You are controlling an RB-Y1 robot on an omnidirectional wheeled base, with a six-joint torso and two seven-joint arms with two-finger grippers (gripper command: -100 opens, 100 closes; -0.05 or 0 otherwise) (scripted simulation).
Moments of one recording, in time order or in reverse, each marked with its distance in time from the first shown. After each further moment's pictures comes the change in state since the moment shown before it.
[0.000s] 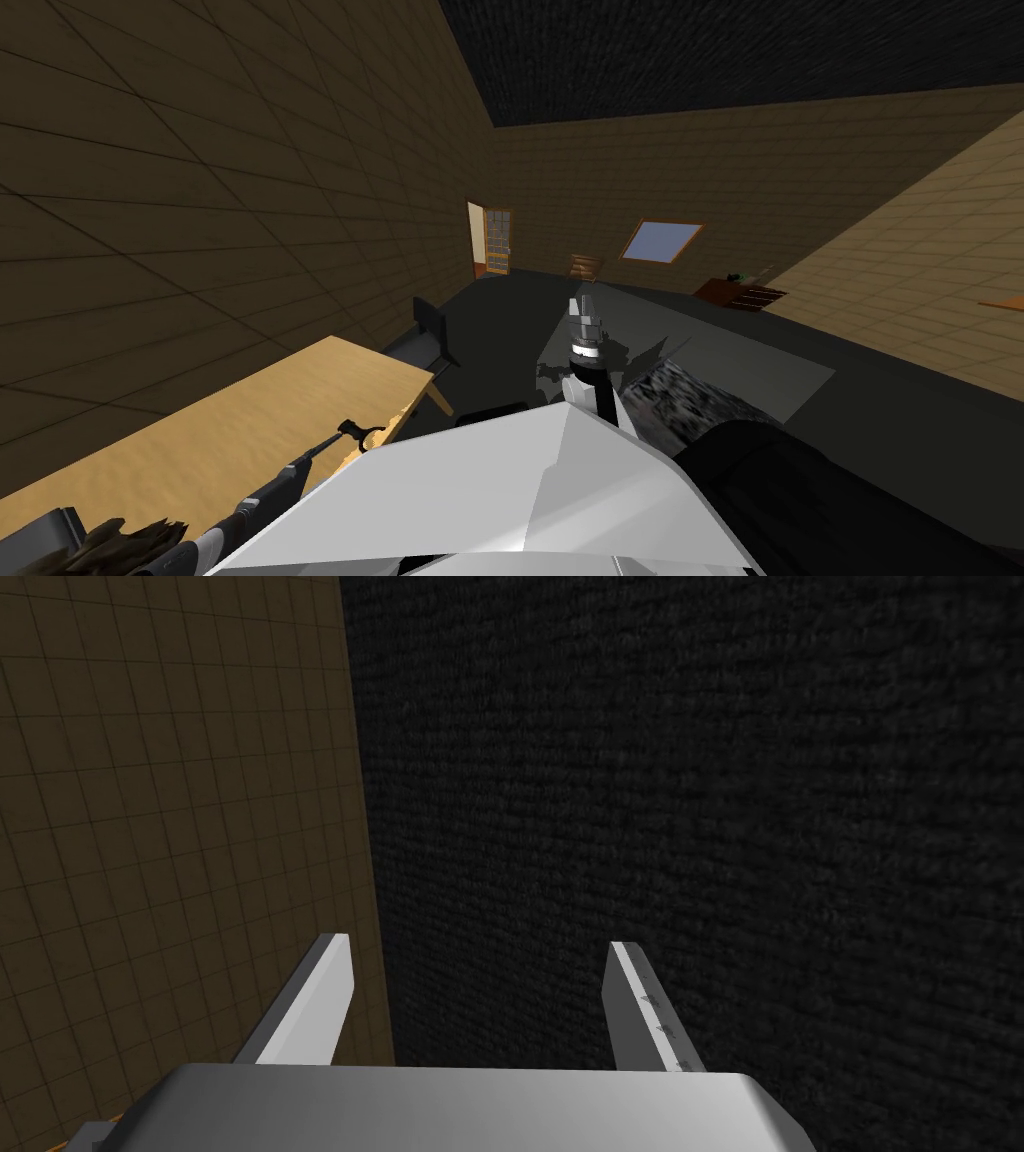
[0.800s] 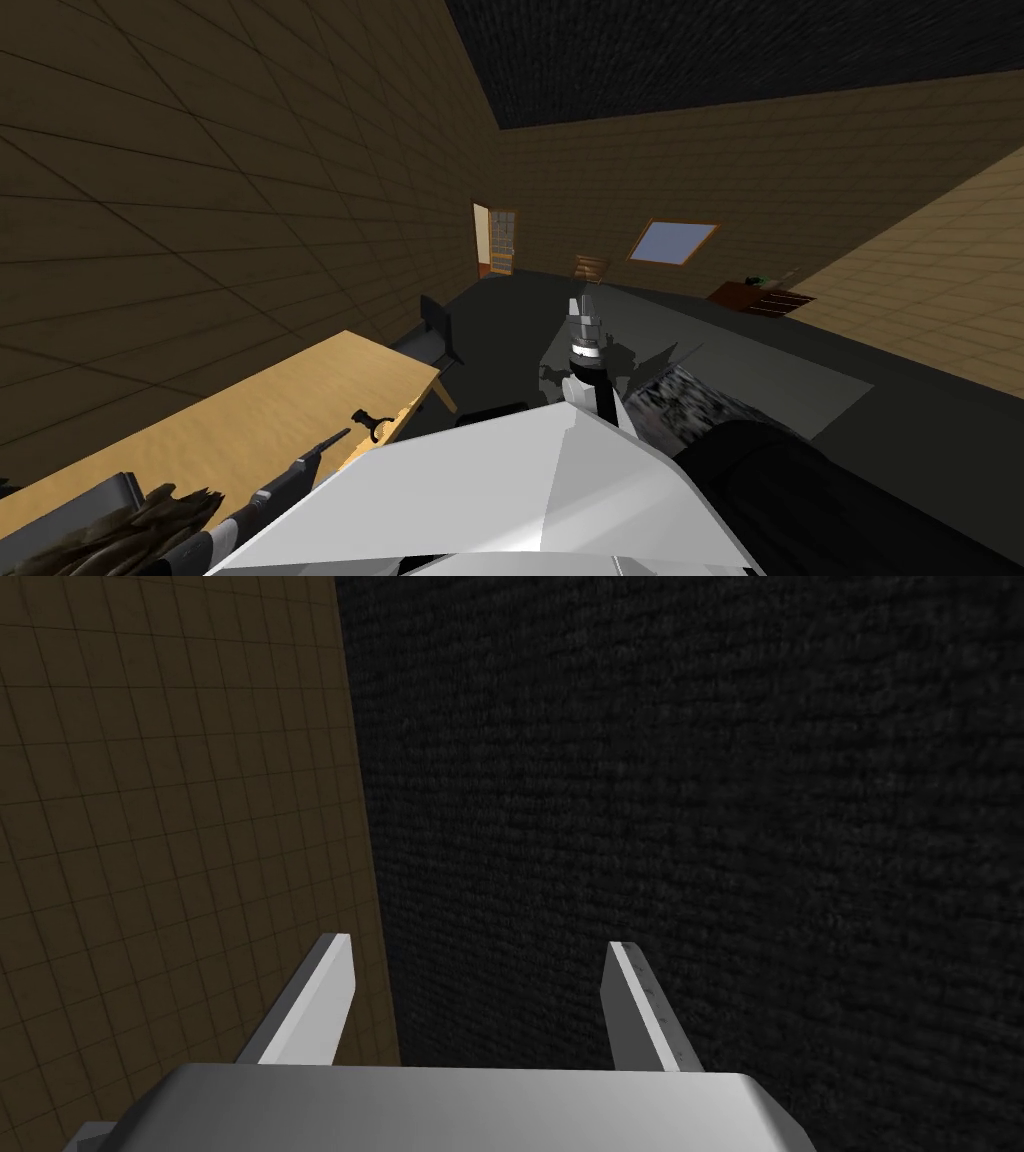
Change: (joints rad) left arm 0.020 0.003 -0.001 -0.068 0.021 0.008 -0.043; right arm 0.000 0.000 0.000 0.000 0.000 0.000 0.000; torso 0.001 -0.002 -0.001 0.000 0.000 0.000
